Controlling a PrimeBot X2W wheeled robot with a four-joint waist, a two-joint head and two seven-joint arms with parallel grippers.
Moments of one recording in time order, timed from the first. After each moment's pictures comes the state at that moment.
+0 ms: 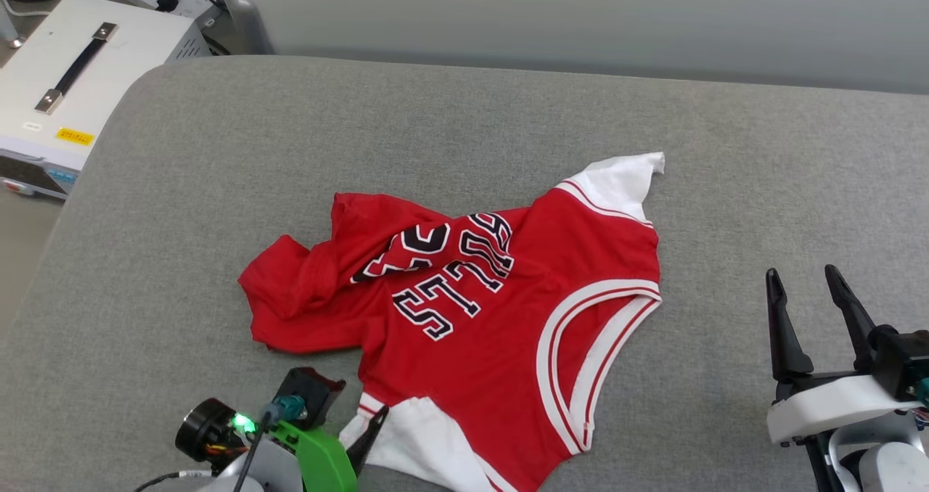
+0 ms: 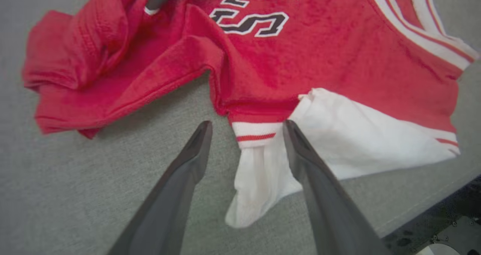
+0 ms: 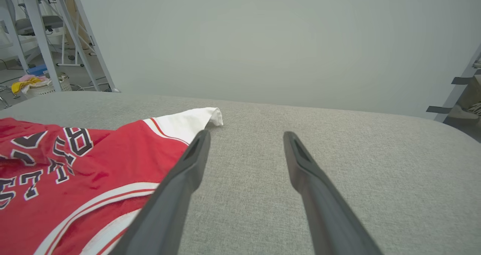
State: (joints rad) left arm -0.43 0.71 -1.19 0.14 -0.86 0.20 -0.03; right arm -0.06 -0.14 -0.05 0.13 0.15 0.13 -0.26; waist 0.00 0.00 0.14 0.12
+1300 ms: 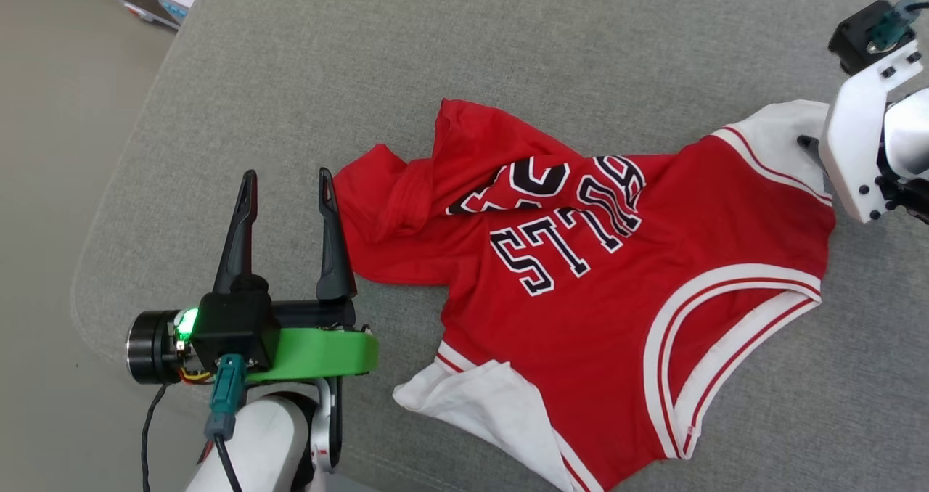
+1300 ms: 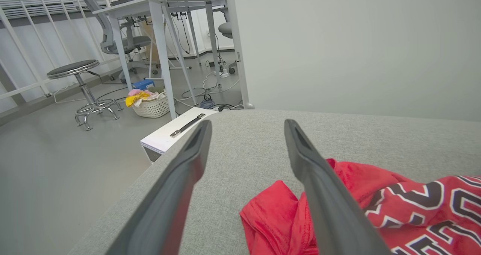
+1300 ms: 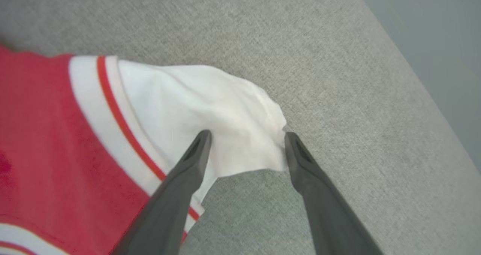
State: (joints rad) left arm -0.22 0.27 -0.40 -0.14 -0.26 0.44 -0.26; right arm -0.93 -0.67 0.70 0.40 0.60 0.13 0.73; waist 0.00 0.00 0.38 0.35
